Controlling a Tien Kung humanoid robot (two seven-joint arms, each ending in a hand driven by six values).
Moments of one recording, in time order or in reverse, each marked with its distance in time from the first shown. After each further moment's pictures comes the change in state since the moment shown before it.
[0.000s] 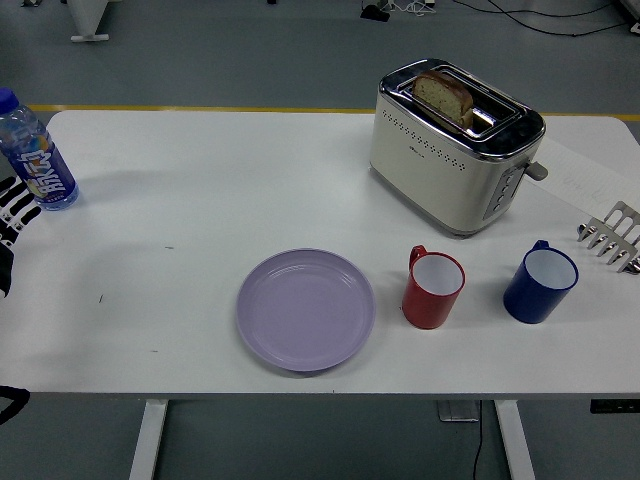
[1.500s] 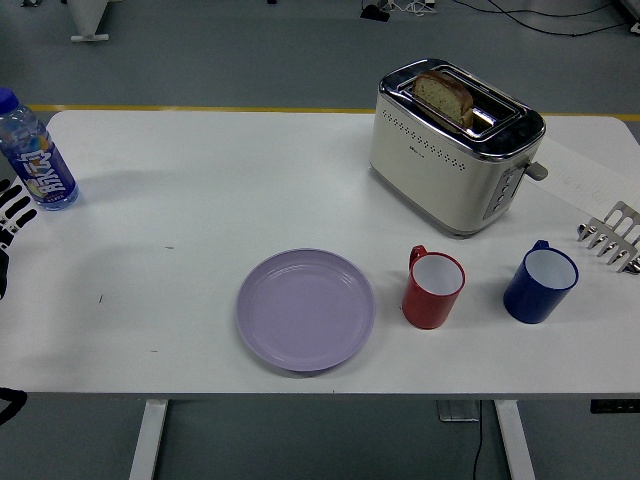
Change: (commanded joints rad) left arm 0.003 0.004 -0.003 0.012 -0.004 0.003 -0.008; right arm -0.009 -0.012 -0.055 -0.005 0.019 -0.011 0.004
